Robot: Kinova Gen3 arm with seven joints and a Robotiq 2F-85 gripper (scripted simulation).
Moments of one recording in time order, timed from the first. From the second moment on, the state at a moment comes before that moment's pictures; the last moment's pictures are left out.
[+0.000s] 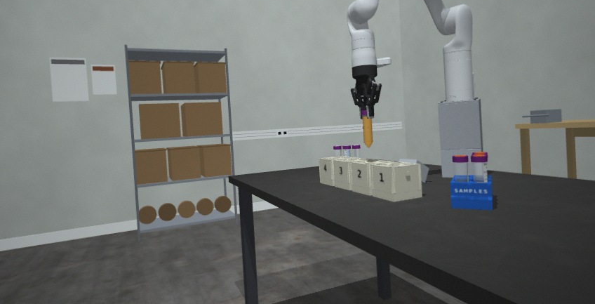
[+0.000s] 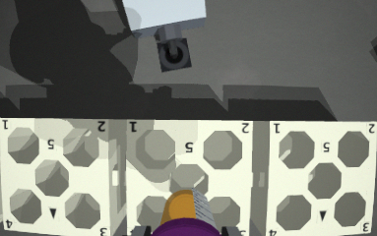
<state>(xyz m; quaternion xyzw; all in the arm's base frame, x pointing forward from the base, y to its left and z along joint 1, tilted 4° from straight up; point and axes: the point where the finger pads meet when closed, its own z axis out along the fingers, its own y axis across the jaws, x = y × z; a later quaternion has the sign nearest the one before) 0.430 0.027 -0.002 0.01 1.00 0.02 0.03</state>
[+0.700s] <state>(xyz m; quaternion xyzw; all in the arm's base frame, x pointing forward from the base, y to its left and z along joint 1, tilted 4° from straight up) 0.427 0.090 0.001 0.01 1.00 0.02 0.03</state>
